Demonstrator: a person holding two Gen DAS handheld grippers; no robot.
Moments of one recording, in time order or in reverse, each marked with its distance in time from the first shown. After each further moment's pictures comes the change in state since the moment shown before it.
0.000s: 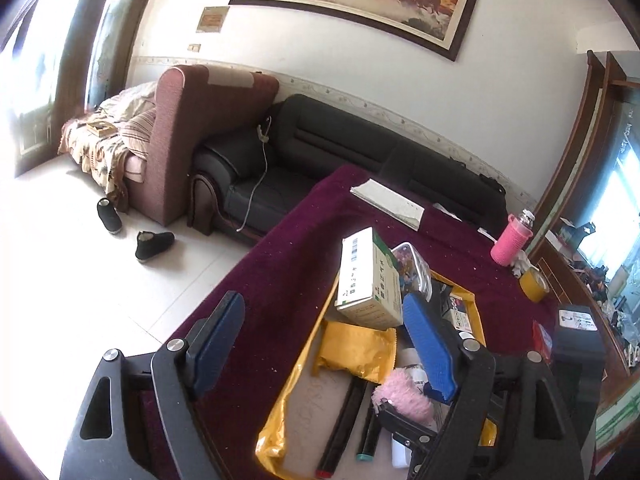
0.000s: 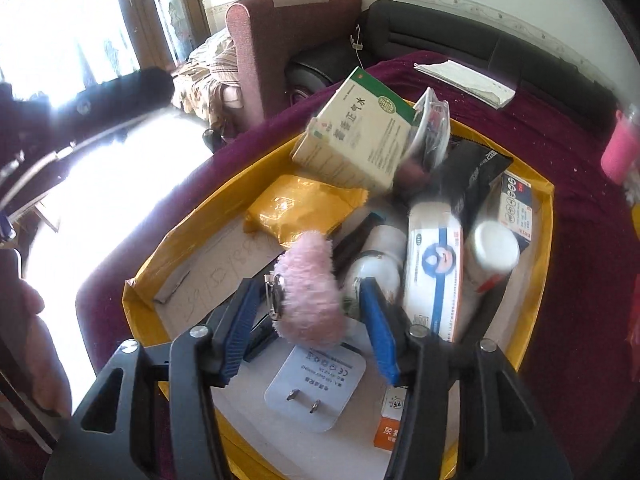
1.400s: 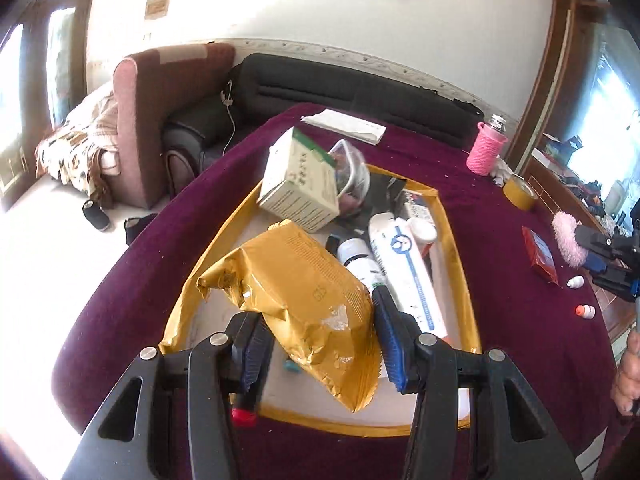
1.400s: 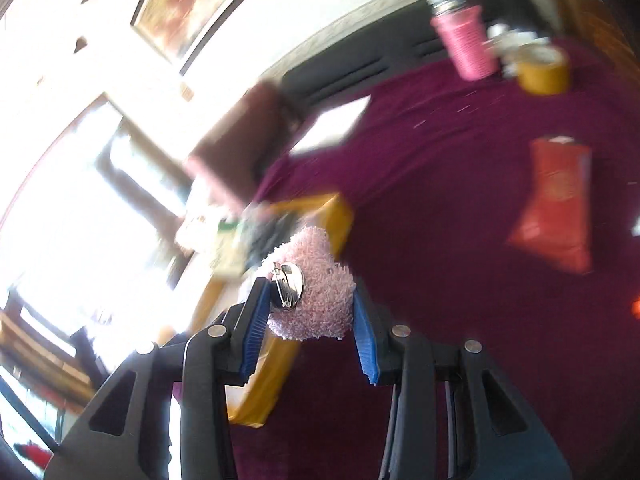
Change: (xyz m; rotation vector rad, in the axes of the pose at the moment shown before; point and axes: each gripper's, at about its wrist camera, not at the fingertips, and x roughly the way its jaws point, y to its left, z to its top) left arm 0.027 -0.084 -0.066 0.175 0.202 -0.020; right arm -0.154 -0.218 -0.095 0.550 -0.269 0.274
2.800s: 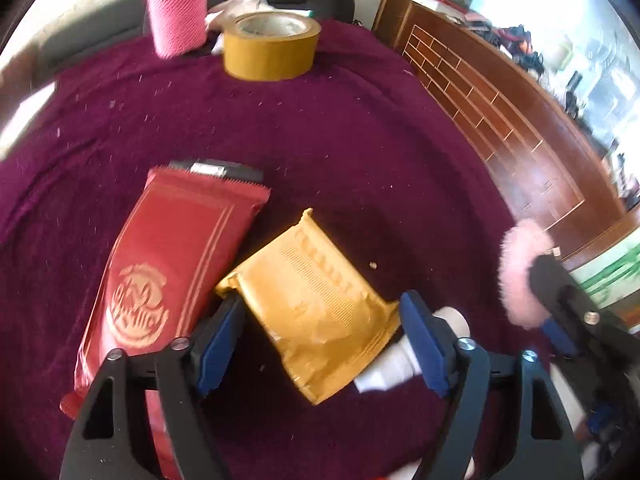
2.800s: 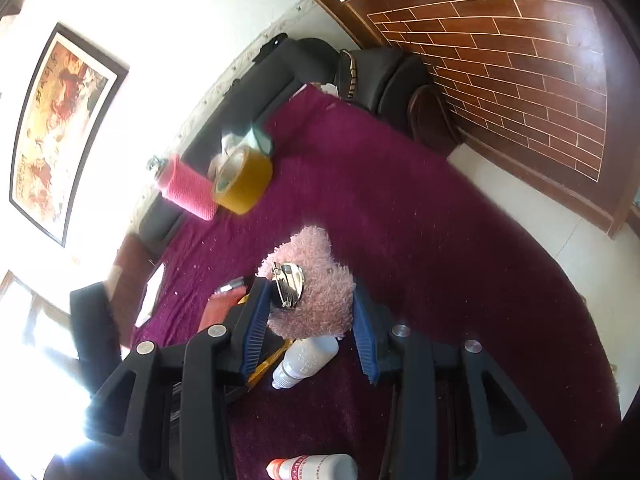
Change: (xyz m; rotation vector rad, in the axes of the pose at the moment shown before) left arm 0.216 -0.525 0.000 0.390 0.402 -0.211; right arm -0.170 -0.306 0.041 0.506 -0.418 -0.363
